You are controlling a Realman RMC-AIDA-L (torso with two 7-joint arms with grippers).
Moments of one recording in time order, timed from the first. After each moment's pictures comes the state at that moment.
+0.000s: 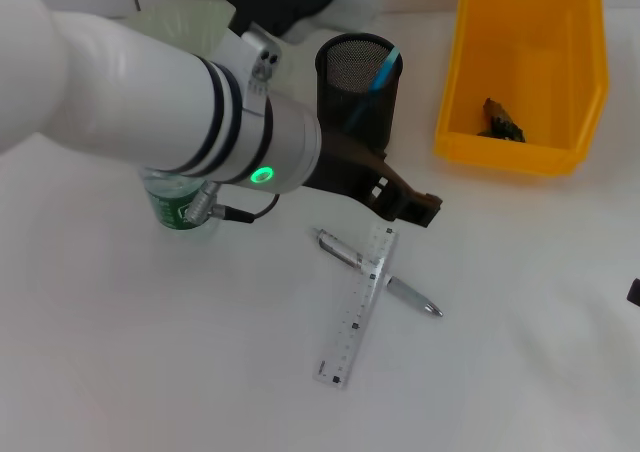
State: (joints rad) left arm -0.53 -2.08 1.85 1.58 2.42 1.16 -2.88; right arm 0.07 2.08 -0.42 -0.68 -1.89 -1.70 1.04
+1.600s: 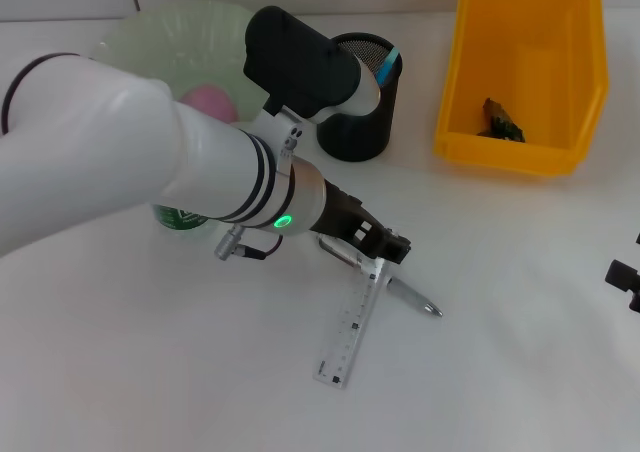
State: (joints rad) left arm -0.64 -2.08 2.00 1.16 2.39 0.88 -2.88; right arm 0.12 2.08 -0.41 -0.65 -1.89 -1.70 1.06
